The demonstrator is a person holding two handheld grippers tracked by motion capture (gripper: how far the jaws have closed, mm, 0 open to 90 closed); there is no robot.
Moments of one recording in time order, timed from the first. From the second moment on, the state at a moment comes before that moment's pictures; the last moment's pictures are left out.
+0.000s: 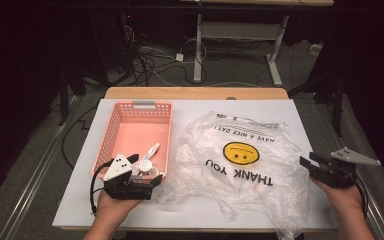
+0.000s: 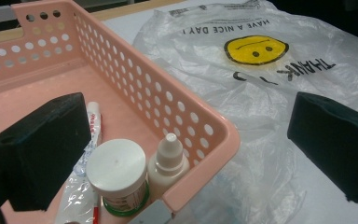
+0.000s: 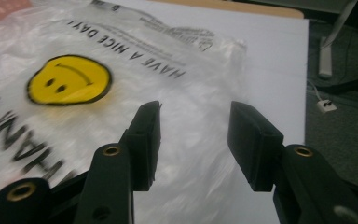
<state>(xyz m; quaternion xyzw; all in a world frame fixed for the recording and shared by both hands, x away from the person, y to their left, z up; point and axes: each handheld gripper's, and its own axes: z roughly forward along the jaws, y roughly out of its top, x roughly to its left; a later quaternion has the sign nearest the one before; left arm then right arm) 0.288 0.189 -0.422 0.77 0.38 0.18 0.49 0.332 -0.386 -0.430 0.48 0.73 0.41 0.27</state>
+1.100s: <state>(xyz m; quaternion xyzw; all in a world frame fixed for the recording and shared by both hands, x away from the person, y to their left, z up) 0.277 0.204 -0.430 0.75 0.42 0.20 0.47 0.502 -0.370 -0.469 0.49 0.78 0.33 0.19</state>
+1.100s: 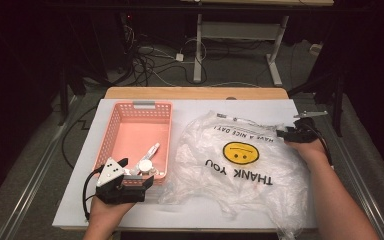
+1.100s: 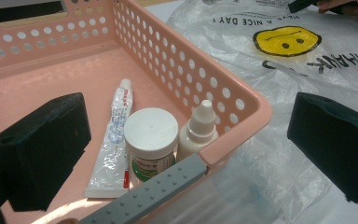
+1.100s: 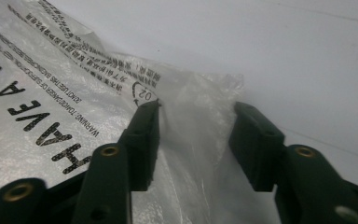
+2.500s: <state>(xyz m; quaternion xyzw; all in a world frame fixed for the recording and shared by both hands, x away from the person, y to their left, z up) 0.279 0.191 -0.431 0.77 0.40 0.20 0.45 0.460 -0.440 -0.421 0.54 0.68 0.39 0.29</state>
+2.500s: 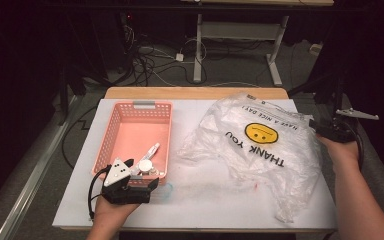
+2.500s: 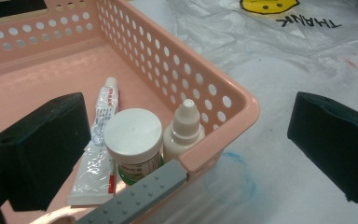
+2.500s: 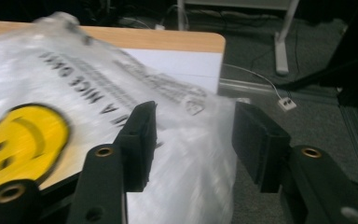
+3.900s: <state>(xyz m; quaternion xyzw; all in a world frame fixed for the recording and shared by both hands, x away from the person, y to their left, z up) 0.282 0.185 -0.432 0.77 0.37 0.18 0.49 0.226 -0.304 -0.462 0.39 0.82 0.38 0.20</state>
